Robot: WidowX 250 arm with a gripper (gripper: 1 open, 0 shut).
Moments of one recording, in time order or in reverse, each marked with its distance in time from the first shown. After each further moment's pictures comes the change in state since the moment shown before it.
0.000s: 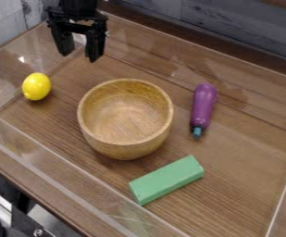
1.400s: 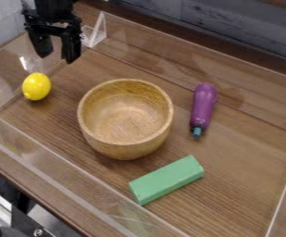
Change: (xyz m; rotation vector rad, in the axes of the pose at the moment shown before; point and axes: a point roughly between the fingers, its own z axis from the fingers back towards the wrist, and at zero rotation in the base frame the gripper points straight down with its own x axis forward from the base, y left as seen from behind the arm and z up) arm -0.016 0.038 -0.004 -0.009 -0.020 0.032
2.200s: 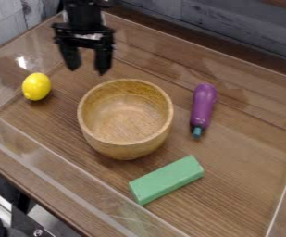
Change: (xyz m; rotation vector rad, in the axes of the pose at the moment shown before) arm 0.013 -0.076 -0.015 -0.048 0.047 -0.047
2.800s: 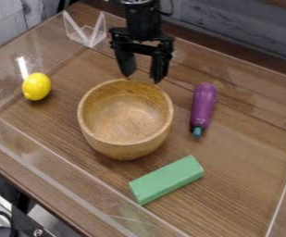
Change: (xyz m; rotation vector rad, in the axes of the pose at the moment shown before) arm 0.017 -0.072 -0.006 -0.016 -0.023 -0.109
